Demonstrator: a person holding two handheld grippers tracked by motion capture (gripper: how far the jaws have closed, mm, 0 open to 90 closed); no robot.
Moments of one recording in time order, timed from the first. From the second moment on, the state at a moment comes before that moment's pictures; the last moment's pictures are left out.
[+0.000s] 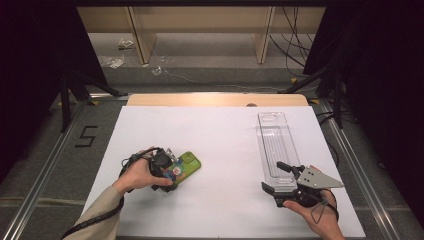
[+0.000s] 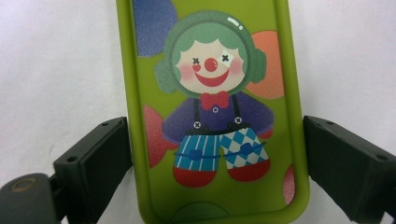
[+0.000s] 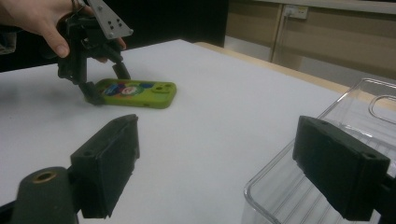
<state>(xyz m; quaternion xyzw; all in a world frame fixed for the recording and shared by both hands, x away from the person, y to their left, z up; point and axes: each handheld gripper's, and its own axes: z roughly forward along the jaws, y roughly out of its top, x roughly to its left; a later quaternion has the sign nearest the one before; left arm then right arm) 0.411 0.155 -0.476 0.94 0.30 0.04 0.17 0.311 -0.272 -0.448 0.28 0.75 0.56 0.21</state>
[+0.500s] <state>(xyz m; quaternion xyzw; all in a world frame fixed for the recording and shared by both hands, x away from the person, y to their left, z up) 0.413 0.150 -0.474 0.94 0.31 0.04 0.15 0.311 -0.272 -0.448 0.28 0.75 0.56 0.21</state>
